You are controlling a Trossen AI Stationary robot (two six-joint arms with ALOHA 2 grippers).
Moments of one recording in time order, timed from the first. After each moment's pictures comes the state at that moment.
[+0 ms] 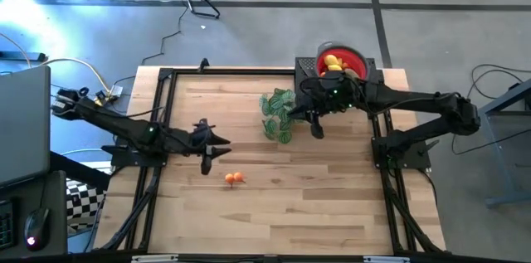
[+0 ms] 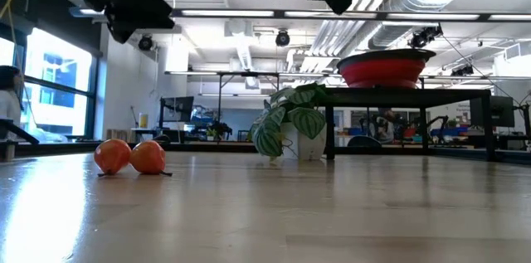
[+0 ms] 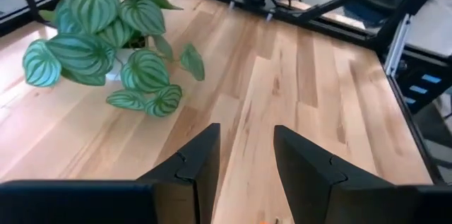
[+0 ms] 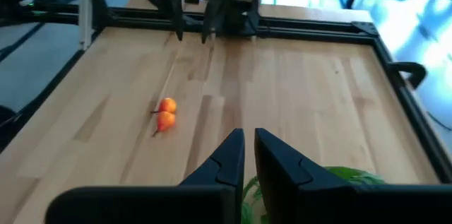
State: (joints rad) left arm -0.30 0.85 0.52 -0.02 -0.40 -0.42; right arm -0.23 1.27 1.08 -0.28 -0.30 -0.16
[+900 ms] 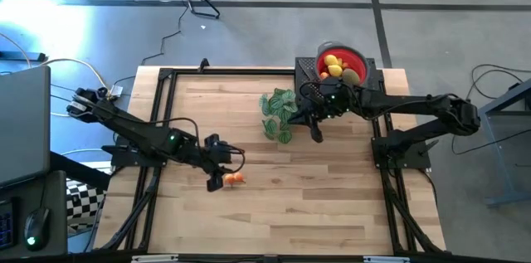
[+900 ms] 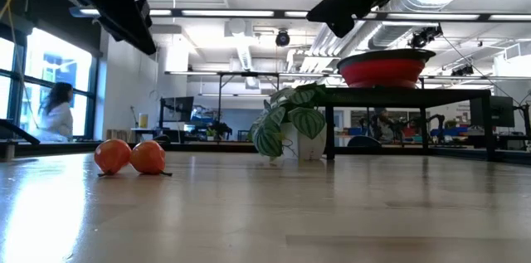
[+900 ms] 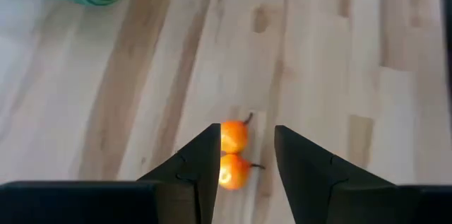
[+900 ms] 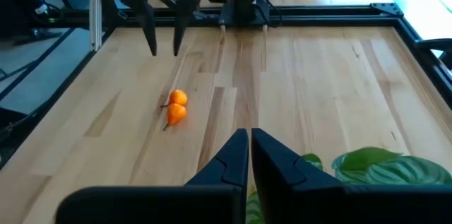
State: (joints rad) left arm -0.37 1.23 0.89 -0.52 -0.23 -0.53; right arm -0.26 1.27 0.90 -0.10 -0.38 -0.09
